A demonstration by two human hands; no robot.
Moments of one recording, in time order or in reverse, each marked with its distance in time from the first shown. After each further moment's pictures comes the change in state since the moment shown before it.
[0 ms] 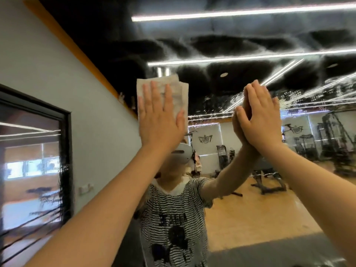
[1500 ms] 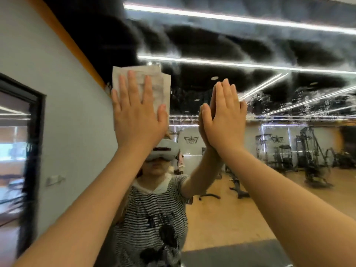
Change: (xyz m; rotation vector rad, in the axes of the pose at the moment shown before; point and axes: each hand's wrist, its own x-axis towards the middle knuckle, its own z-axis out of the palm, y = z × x) left_hand -0.009 0.050 0.020 -0.002 0.127 -0.094; right_hand -0.002 -0.001 -0.004 0.018 -0.036 -0.028
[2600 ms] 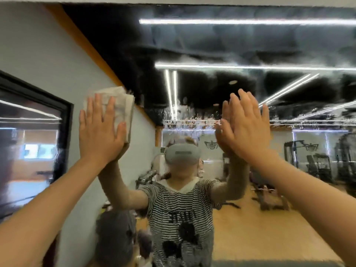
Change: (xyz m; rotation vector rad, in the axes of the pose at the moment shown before) left_hand 0.002 0.002 0.000 0.062 -0.006 -0.025; right_hand 0.031 0.144 -0.054 -0.096 -0.040 -0.203
